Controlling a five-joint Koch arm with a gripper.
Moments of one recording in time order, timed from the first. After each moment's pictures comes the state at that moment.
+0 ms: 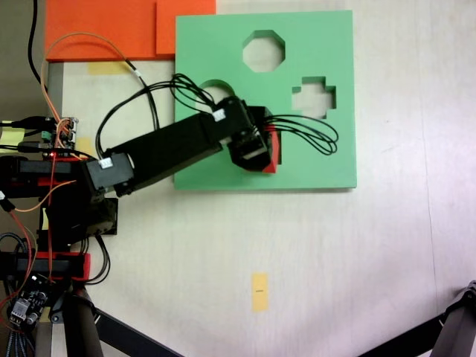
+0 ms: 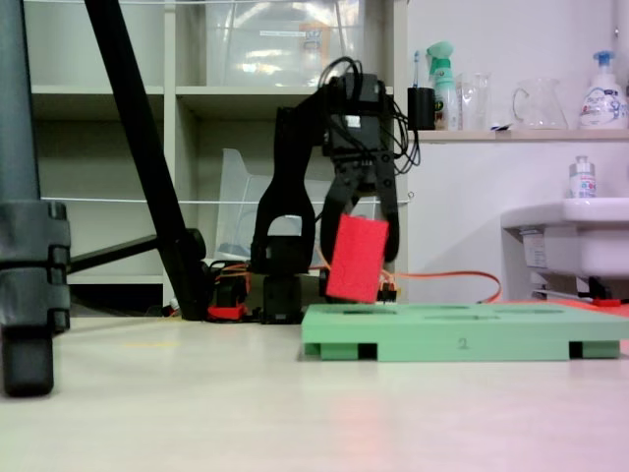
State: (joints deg) arm -22.9 68.0 60.5 89.5 116.5
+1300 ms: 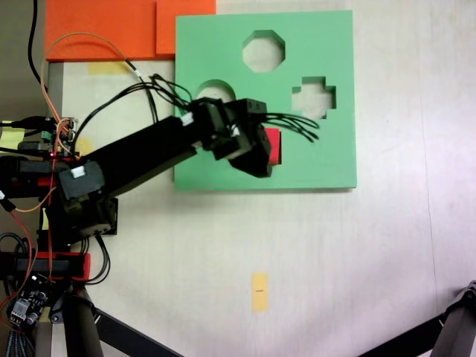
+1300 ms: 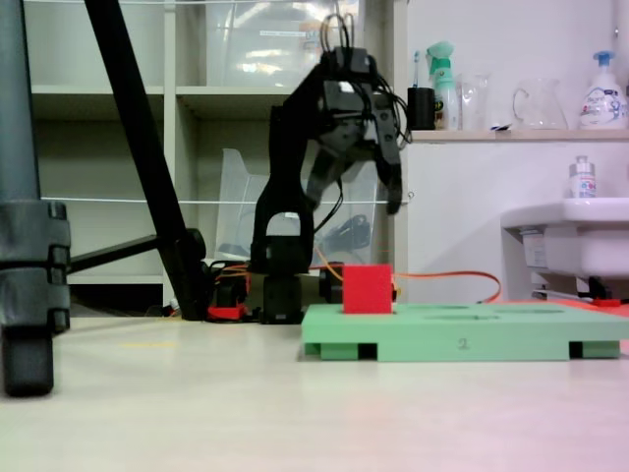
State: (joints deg) arm -22.4 81.9 59.9 87.5 100.3
